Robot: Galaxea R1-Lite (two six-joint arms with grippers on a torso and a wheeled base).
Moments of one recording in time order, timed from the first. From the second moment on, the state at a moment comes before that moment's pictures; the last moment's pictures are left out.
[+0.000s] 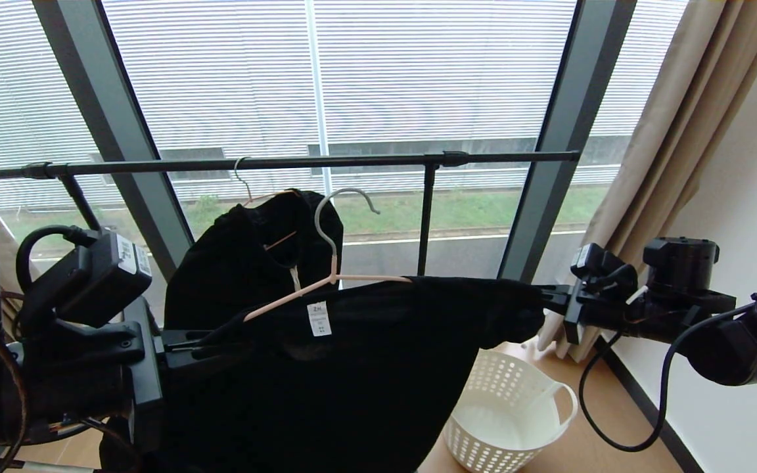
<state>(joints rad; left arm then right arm) -0.34 1.26 -0.58 -0.26 -0.53 0.36 0.03 2.01 -0.75 -0.85 0.75 -0.58</state>
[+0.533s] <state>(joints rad) -0.32 1.24 -0.56 -0.26 -0.53 0.36 0.00 2.04 -0.77 -0.85 0.75 -0.58</state>
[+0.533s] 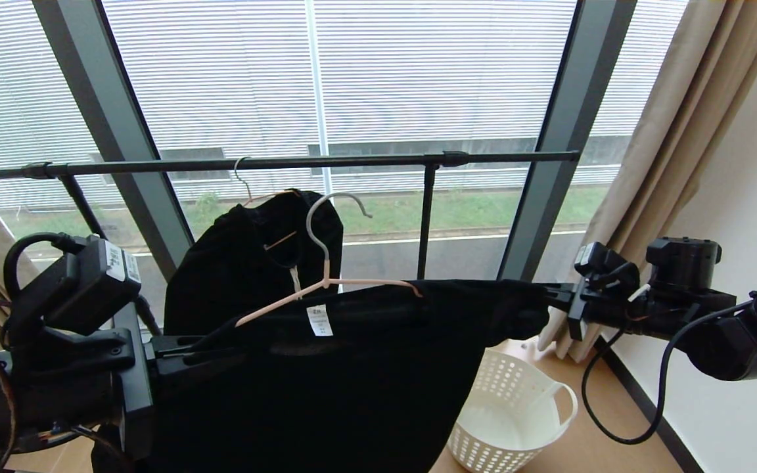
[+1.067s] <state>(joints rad) -0.32 1.22 -0.54 -0.26 -0.52 0.31 0.06 2.00 -0.75 -0.77 0.75 -0.60</state>
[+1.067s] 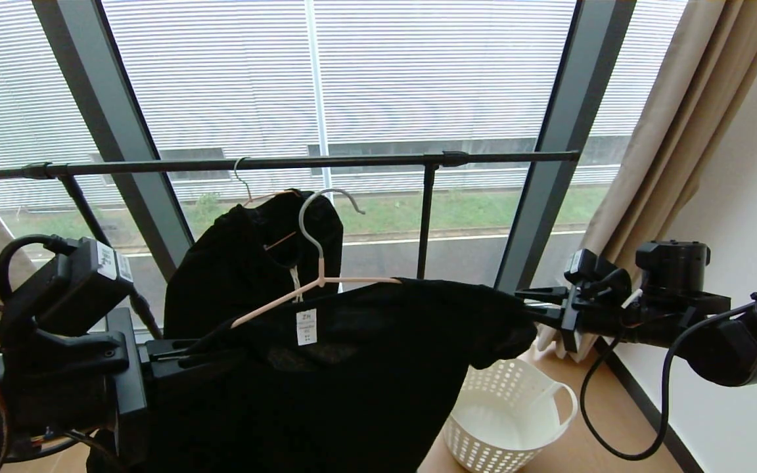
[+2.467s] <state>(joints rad) -0.23 1.57 -0.69 -0.51 -0.26 0.08 0.27 1.85 -0.87 -0.77 0.23 -0.17</state>
